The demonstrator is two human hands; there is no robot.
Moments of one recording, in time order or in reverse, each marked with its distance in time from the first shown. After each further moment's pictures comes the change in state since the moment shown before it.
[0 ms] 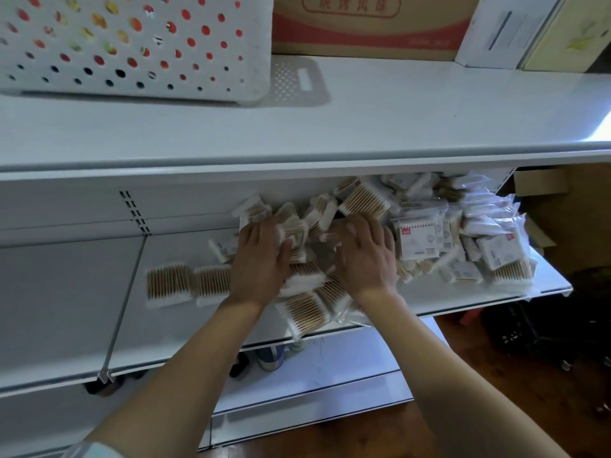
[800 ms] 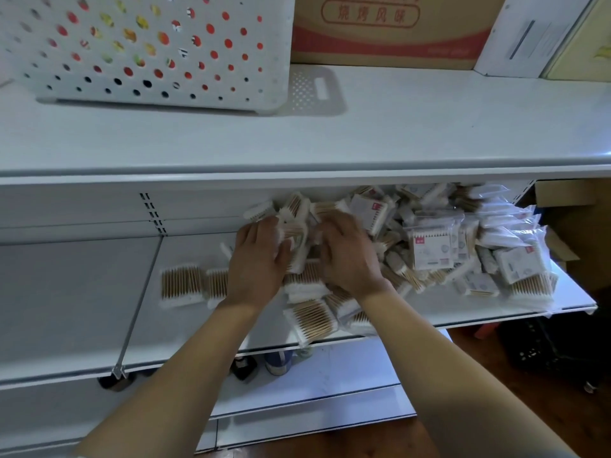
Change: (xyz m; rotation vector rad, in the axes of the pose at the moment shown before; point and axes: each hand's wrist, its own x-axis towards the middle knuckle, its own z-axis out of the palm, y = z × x) left_hand 0.001 -0.006 -0.022 -0.037 0.051 -0.027; right_hand 0.037 -0.027 0.010 0.281 -0.146 -0.084
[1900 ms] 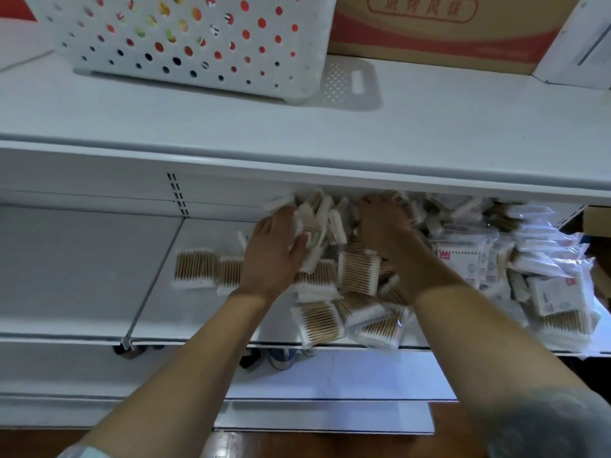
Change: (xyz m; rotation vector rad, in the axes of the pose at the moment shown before) left_hand 0.003 0.013 -0.002 -0.042 0.054 -0.101; right_hand 0.082 0.043 -0.003 -0.481 -0.487 0.067
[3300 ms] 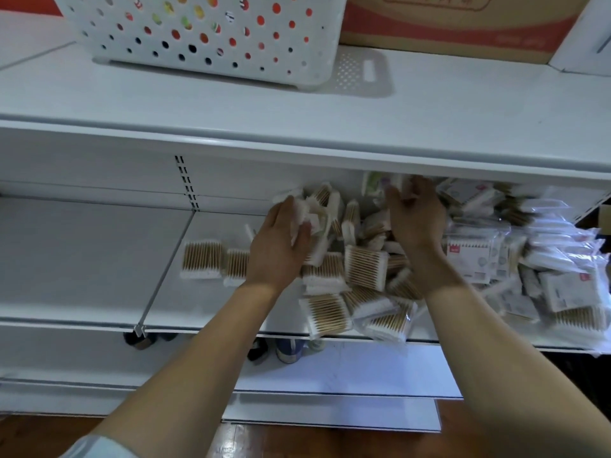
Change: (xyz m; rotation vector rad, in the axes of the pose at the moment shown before) left_hand -0.006 -0.007 -0.001 -0.051 0.009 -0.061; right_hand -0.047 0.010 -0.009 0.946 0.549 0.384
